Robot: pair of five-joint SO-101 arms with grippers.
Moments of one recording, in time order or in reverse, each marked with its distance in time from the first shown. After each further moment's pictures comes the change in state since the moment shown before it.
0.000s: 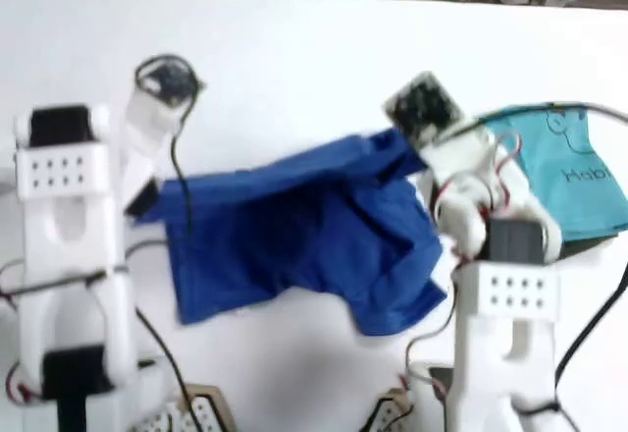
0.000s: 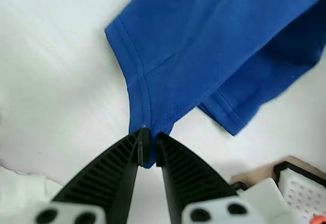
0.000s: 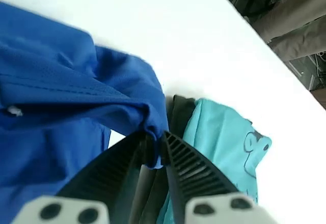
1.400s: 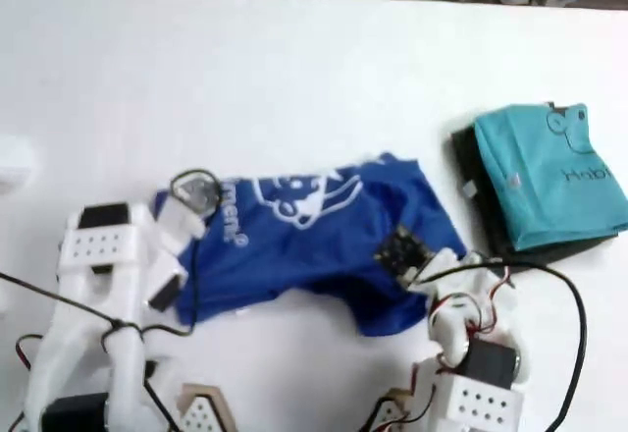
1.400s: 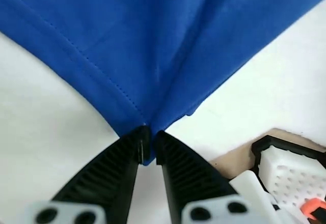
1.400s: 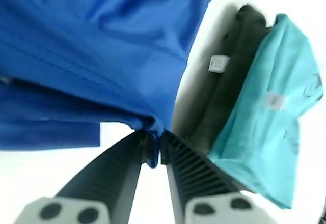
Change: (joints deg) left arm 0.0 -12.4 45.8 -19.7 -3.2; right arm 12.4 -46.4 47.9 4.1 22.9
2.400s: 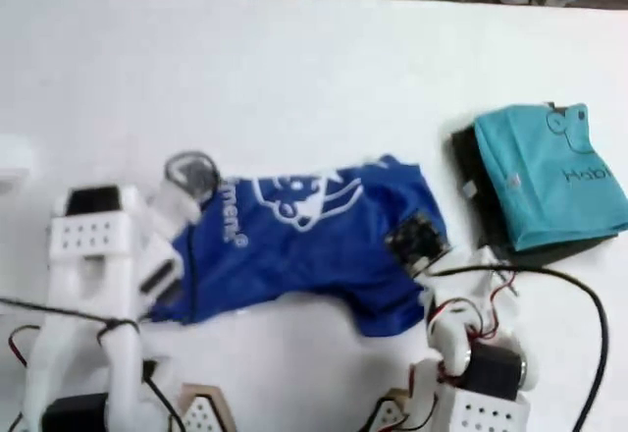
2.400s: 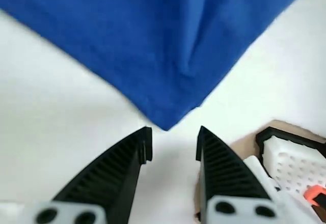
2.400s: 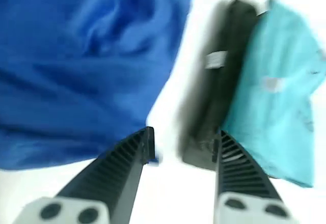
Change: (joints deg) left arm -0.1 -0.1 -14.0 9.5 -2.1; right arm -3.6 -0.6 -10.0 8.4 -15.6
